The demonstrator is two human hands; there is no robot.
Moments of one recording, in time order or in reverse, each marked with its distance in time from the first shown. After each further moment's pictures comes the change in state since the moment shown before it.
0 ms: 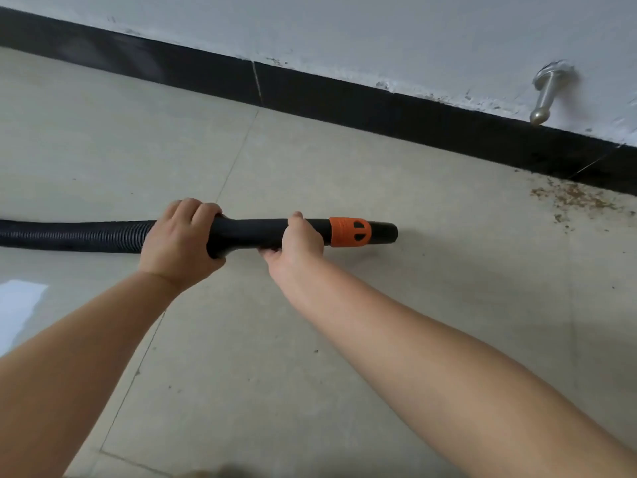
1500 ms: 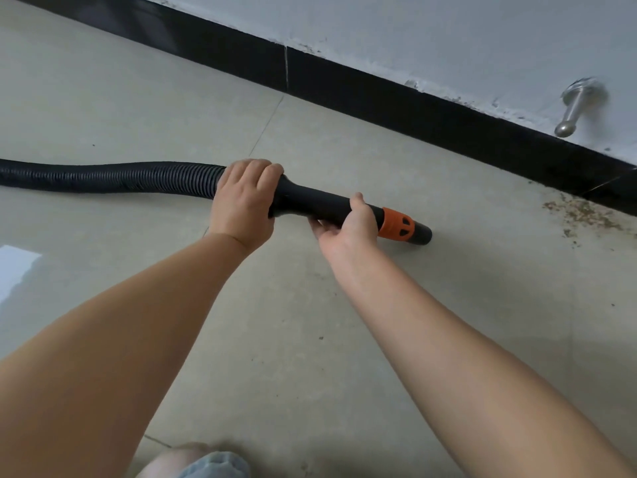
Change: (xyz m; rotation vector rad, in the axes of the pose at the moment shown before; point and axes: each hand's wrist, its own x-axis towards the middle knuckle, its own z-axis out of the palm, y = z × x) left_hand 0.030 0.030 0.027 -0.054 0.276 0.072; right_hand 0.002 -0.024 -0.018 0.222 -0.058 -0.121
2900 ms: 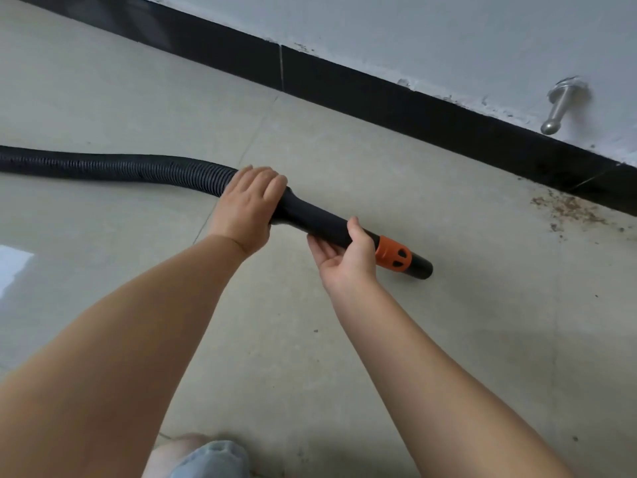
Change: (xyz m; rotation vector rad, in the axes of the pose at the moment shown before) left_hand -0.007 0.006 0.002 -0.003 -0.095 0.113; right_hand -0.014 0.007 -0.040 0.019 0.002 -0.007
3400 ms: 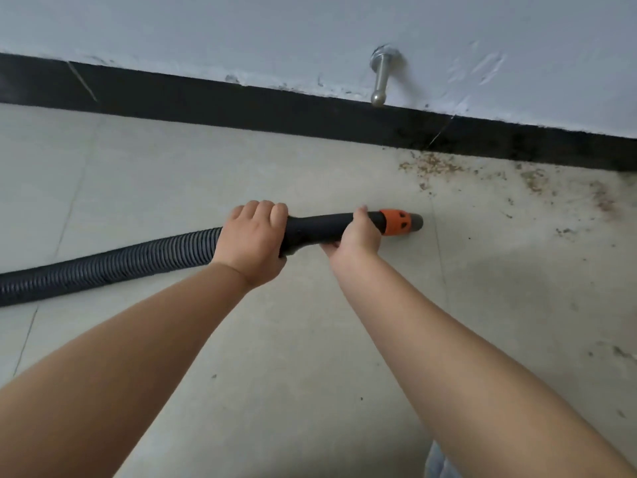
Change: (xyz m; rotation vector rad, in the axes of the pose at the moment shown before) left_hand 0.083 0.150 0.050 -0.109 -0.241 0.232; right_hand 0.035 -0.153 -0.055 -0.048 0.359 -0.260
